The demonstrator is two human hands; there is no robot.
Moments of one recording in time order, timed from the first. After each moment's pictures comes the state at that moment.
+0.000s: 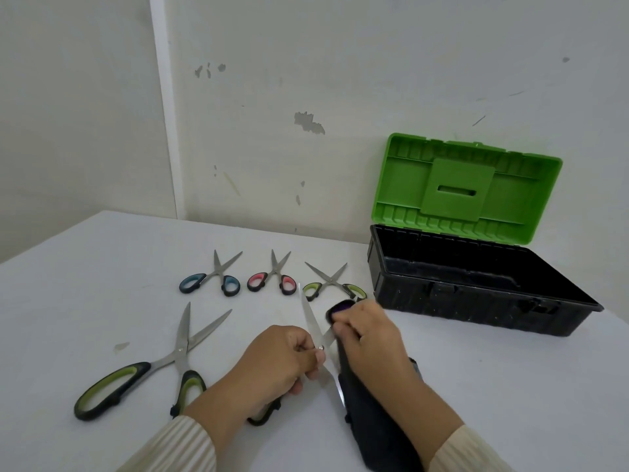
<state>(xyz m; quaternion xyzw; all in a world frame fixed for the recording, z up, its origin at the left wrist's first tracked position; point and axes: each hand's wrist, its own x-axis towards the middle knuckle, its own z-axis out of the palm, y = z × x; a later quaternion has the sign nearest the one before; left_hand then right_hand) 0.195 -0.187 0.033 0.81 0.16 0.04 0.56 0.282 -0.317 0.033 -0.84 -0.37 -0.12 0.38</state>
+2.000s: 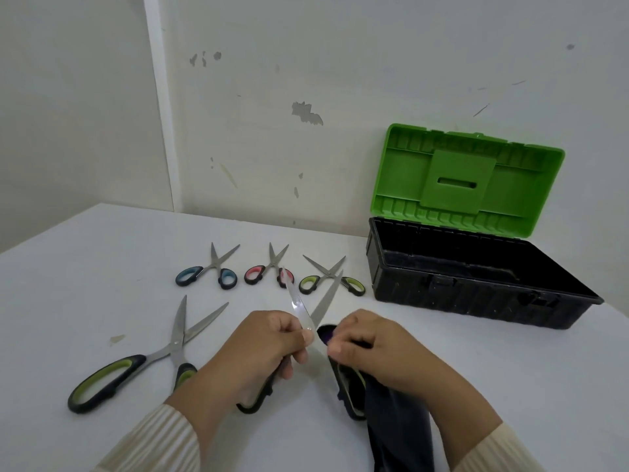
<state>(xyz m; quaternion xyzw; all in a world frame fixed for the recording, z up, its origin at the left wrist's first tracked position) 0.191 -0.182 0.047 0.76 0.18 0.06 0.63 0.285 -0.347 0.057 -0.83 -0.41 0.15 0.35</state>
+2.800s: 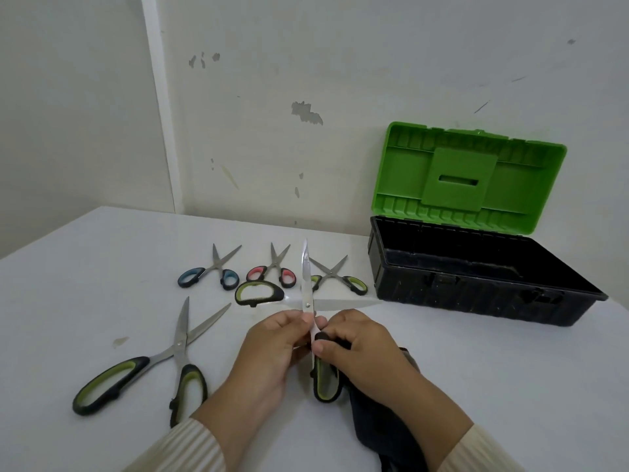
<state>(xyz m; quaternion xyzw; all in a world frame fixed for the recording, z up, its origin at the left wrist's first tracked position) 0.203 -0.200 0.028 0.54 0.21 0.15 0.80 0.271 -0.322 0.040 -0.84 -0.40 0.06 0.37</state>
